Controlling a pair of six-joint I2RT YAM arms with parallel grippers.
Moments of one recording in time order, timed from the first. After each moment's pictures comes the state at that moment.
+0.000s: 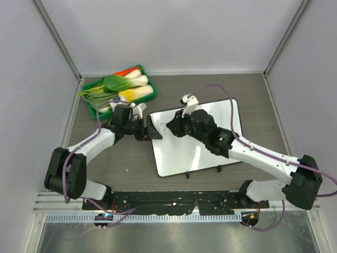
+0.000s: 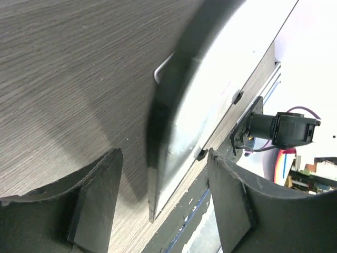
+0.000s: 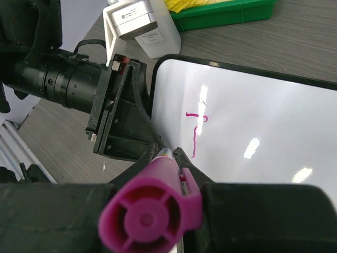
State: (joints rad) left arm -0.33 1.44 0.79 -0.14 0.74 -0.50; right arm 0.90 1.26 0.96 -0.02 0.14 0.42
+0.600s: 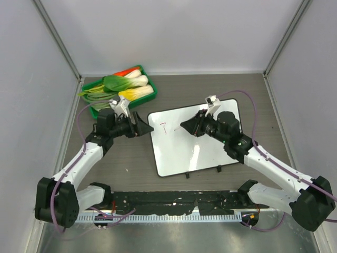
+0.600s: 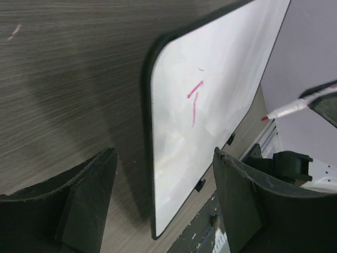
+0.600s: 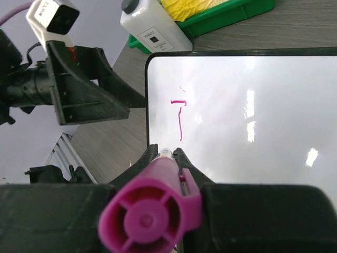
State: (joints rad) left arm -0.25 1.12 0.68 -0.05 0.62 -0.57; right arm 0.63 1.06 0.73 0.11 -0.19 0.60
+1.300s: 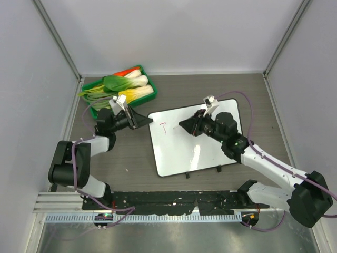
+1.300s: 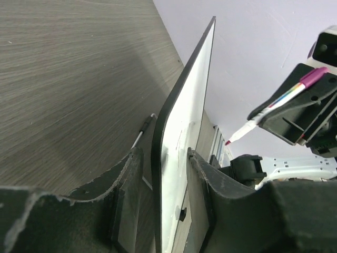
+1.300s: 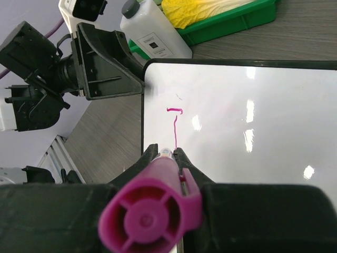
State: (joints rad) left arm -0.12 1.51 0.56 0.86 0.93 -0.90; right arm 0.64 1.07 0.68 0.24 -0.20 0.57
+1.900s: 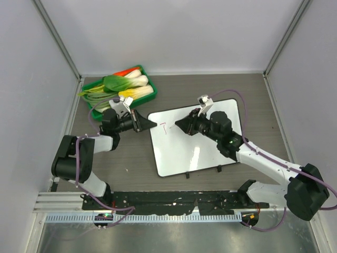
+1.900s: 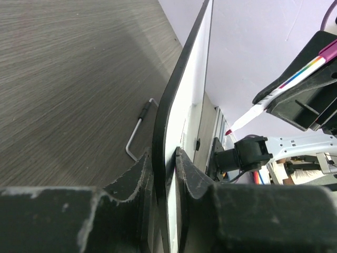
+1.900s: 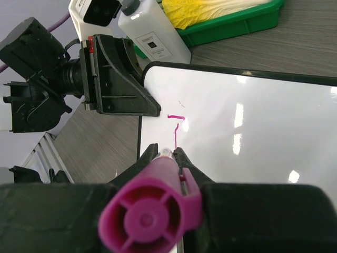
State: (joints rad) left arm -0.18 1.58 0.57 0.90 0.97 -0.83; right arm 0.67 1.15 0.70 0.28 -0.18 0.52
